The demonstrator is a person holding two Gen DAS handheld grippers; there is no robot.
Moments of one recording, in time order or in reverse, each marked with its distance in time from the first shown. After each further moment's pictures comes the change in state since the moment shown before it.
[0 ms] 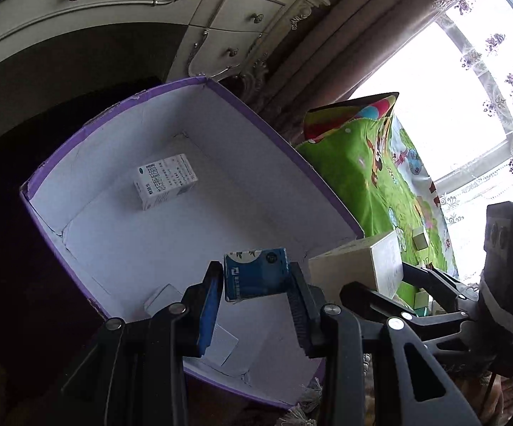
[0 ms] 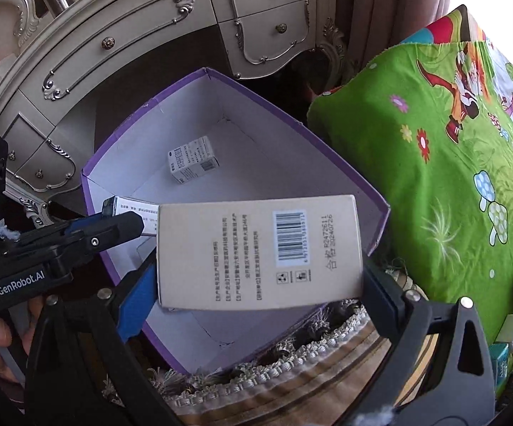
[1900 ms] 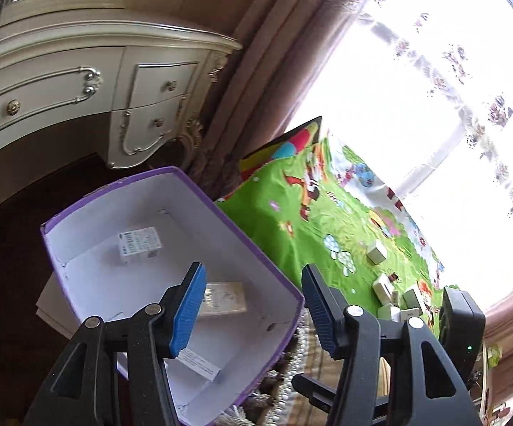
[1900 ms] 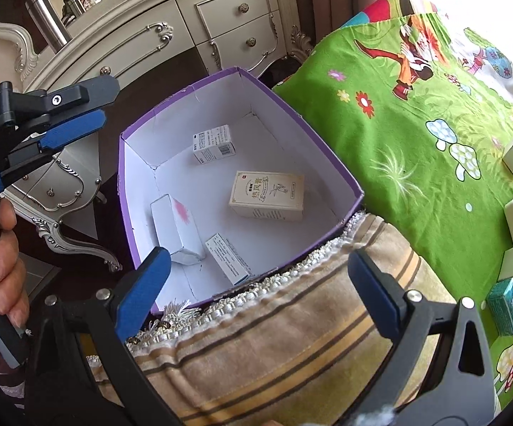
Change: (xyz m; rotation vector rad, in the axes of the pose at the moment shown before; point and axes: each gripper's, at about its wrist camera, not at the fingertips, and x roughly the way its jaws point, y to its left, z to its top) left arm -0.035 -0.117 0.014 0.234 -0.180 -0.081; right arm -0.064 -0.045 -0.071 0.147 -0.129 0.034
